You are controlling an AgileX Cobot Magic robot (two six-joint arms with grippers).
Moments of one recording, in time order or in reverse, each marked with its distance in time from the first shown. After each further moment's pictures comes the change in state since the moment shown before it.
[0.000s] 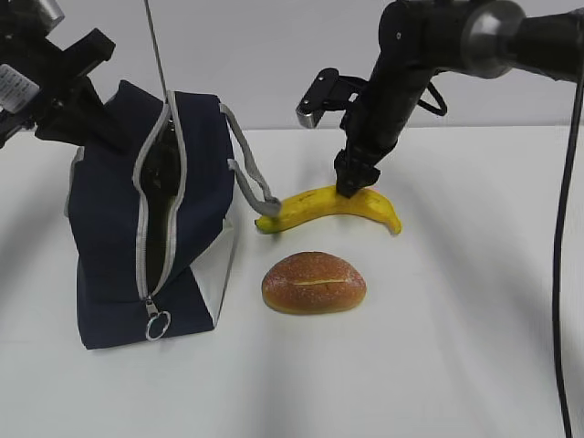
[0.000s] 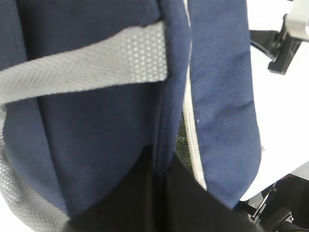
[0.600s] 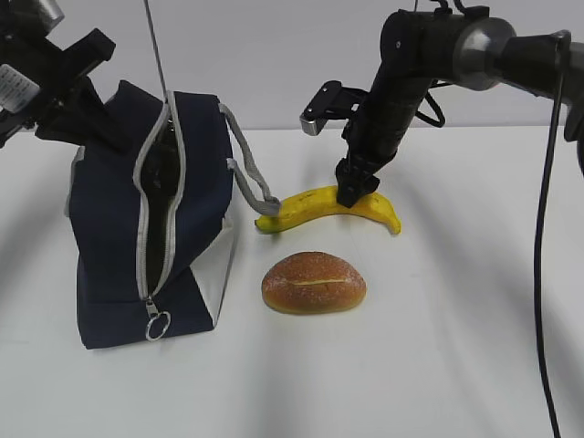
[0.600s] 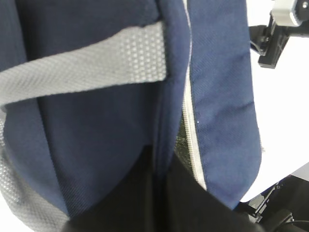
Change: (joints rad) left arm 0.000 0.000 0.000 0.001 -0.003 0.000; right arm -0.026 0.097 -0.119 0.049 0.096 -0.004
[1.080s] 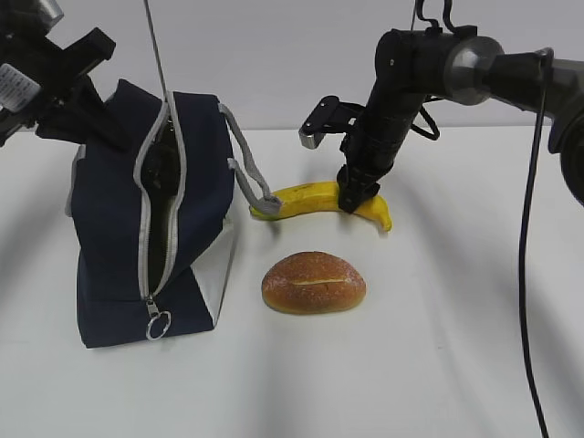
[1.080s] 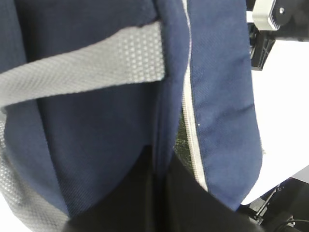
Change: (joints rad) left arm 0.000 0.000 0.000 0.000 -0.010 0.000; right arm 0.000 0.045 -0.014 0.000 -0.009 -0.005
